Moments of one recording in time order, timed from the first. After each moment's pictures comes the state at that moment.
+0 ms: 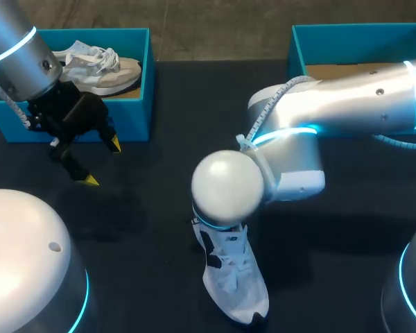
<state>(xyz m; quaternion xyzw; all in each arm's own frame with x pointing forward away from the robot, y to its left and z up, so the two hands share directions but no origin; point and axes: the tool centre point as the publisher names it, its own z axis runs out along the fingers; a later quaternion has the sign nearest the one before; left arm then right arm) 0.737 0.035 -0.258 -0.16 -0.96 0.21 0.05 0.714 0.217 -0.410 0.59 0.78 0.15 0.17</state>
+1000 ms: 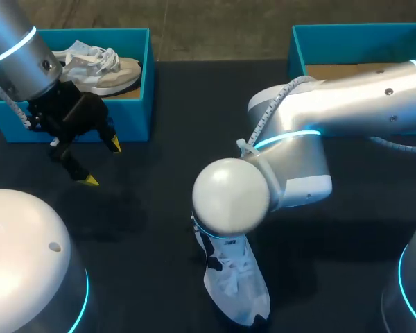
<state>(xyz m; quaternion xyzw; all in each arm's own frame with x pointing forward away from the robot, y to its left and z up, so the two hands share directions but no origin) 0.737 0.035 -0.258 -0.16 -0.96 0.21 0.05 0.693 0.220 -0.386 0.57 0.79 0.17 0.18</state>
